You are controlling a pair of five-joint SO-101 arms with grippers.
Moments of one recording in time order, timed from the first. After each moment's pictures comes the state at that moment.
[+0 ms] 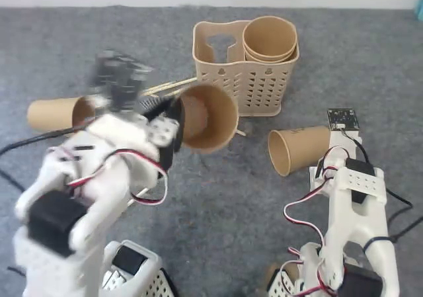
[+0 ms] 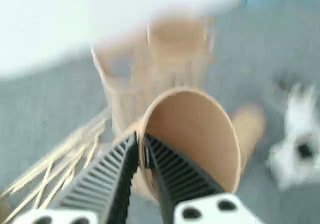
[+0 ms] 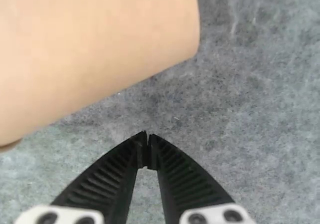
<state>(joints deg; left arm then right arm) 19.0 -47.9 4.3 83.7 10.9 13.0 -25.8 60.1 49.9 15.2</state>
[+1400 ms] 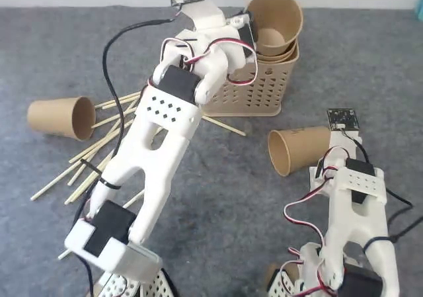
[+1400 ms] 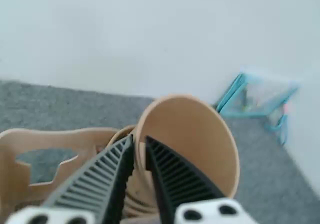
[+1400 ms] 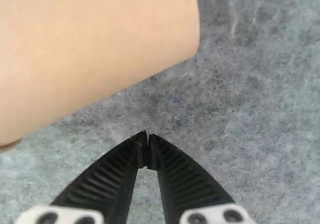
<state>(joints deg) 20.5 2.1 -9.5 44.3 30.5 13.0 -25.8 60.1 49.9 15.2</state>
